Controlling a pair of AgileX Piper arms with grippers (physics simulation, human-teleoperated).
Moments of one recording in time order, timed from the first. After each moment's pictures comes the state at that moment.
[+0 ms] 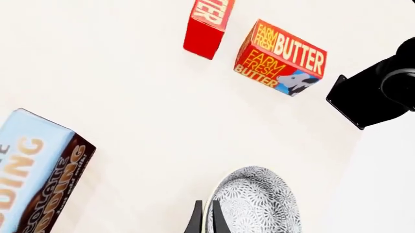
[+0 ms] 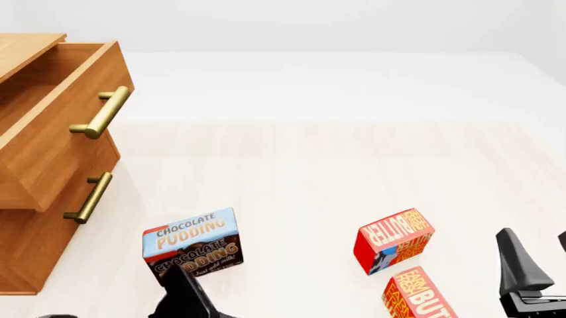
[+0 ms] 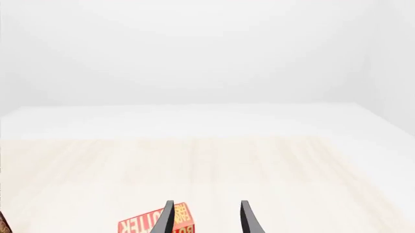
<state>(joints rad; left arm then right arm) -1.11 1.13 -0.29 -0.04 -0.34 0.00 0.00 0.00 -0.02 0.01</state>
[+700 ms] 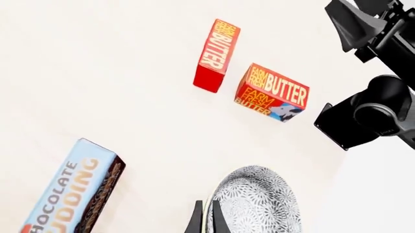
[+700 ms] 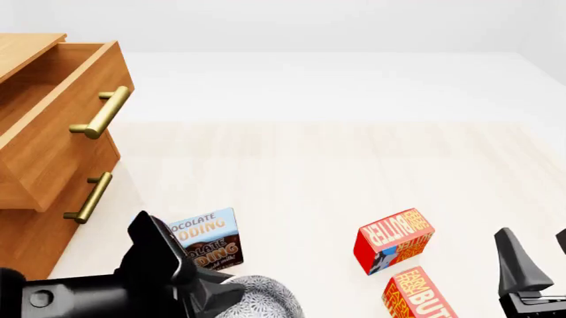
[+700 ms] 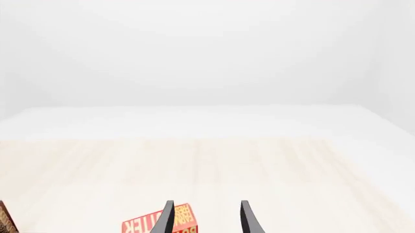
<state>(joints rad) -1.04 0.92 -0.53 0.34 -0.26 0.02 0.00 0.00 -0.02 0.02</state>
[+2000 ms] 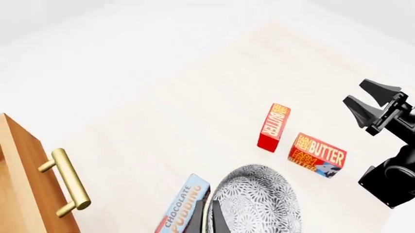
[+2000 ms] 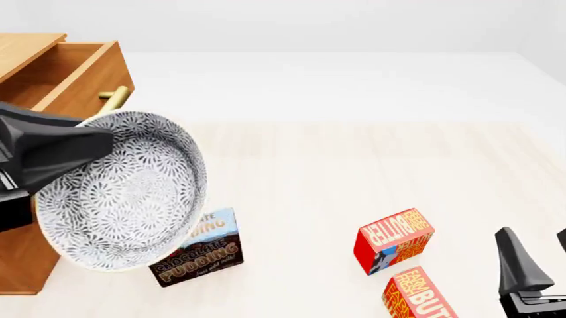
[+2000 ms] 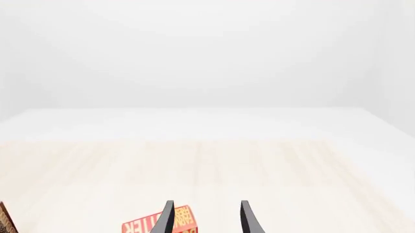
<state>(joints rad) -0.69 0.72 -1.10 0.88 0.04 0.02 0.00 0.00 -0.03 0.01</state>
